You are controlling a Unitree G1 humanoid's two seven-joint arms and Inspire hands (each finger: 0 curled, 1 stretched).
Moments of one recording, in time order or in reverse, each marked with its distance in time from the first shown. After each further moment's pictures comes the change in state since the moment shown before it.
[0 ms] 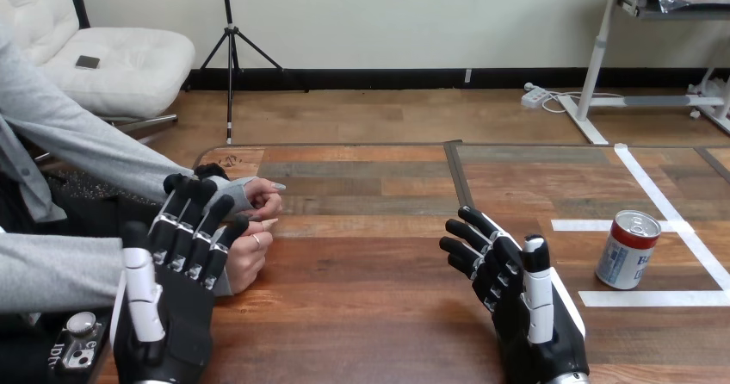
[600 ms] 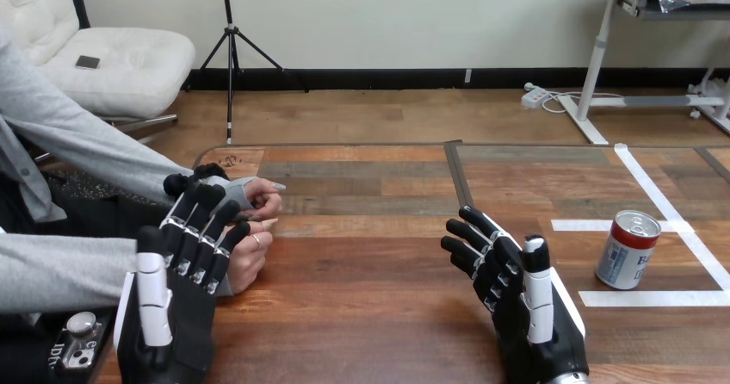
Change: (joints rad) left arm 0.000 0.000 -0.007 0.041 0.069 -0.090 0.012; right arm 0.000 0.000 0.001 0.000 -0.006 0.000 -0.007
